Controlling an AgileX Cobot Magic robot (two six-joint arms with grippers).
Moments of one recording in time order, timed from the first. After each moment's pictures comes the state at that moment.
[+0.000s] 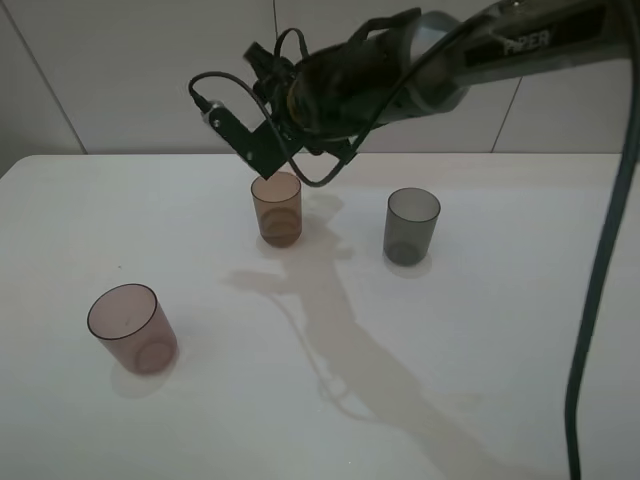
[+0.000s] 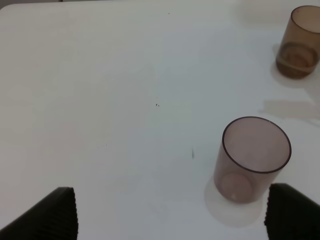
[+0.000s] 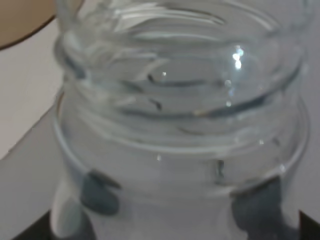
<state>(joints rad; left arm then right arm) -0.09 -0.01 -0.50 0.00 1.06 -0.02 0.73 2.13 -1.52 -1.53 0.43 -0.46</state>
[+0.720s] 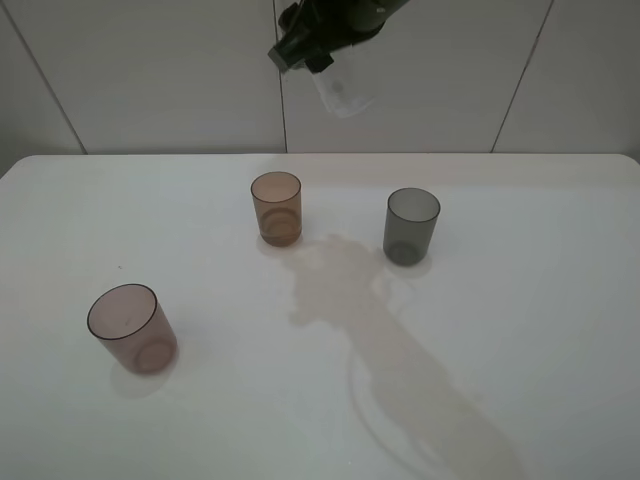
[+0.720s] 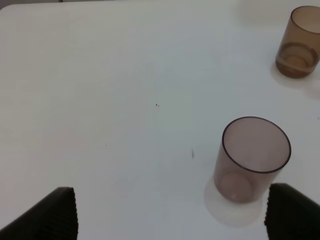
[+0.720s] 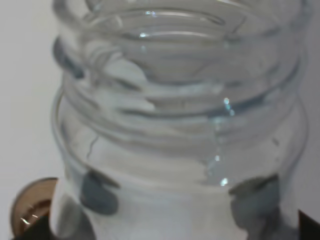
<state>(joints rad) -0.09 -0.01 -0.50 0.00 1.06 -0.02 0.66 1.77 -1.51 -0.36 0.51 0.02</state>
